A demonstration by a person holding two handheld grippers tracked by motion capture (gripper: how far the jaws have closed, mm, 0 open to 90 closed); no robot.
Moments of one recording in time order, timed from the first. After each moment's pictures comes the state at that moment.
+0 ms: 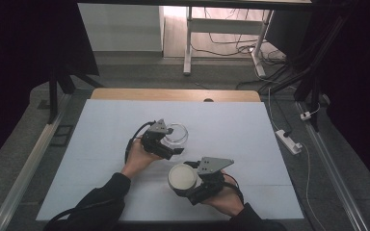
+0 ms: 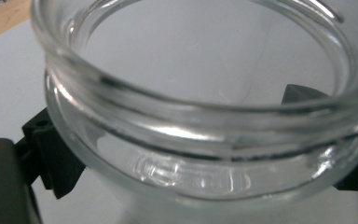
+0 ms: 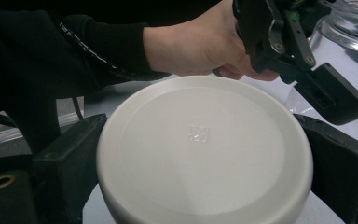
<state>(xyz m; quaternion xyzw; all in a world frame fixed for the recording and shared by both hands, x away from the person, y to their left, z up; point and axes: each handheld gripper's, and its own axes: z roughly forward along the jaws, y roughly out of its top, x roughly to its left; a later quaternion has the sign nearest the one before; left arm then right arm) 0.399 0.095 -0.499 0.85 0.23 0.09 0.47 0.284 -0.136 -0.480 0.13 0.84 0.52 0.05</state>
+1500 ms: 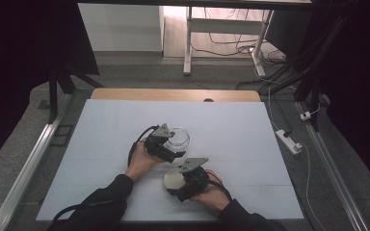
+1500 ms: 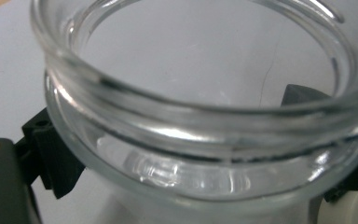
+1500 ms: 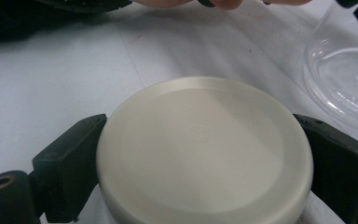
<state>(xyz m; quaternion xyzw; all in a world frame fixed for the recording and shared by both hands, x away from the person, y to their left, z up) 0.403 0.087 -0.523 0.86 0.23 0.10 0.45 0.313 -0.102 -0.538 0.16 0.90 0.41 0.05</state>
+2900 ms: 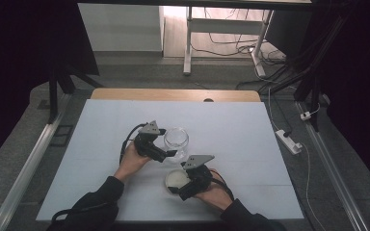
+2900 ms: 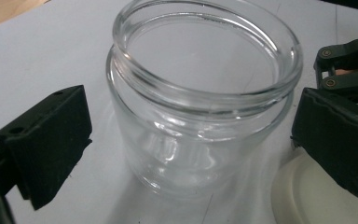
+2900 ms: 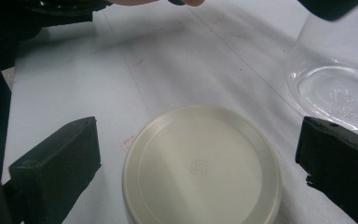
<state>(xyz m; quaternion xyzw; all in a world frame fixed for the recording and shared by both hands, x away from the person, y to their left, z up) 0.391 0.119 -0.504 0.84 0.24 0.08 0.48 0.313 -0.110 -0.525 0.18 0.88 0.44 0.04</state>
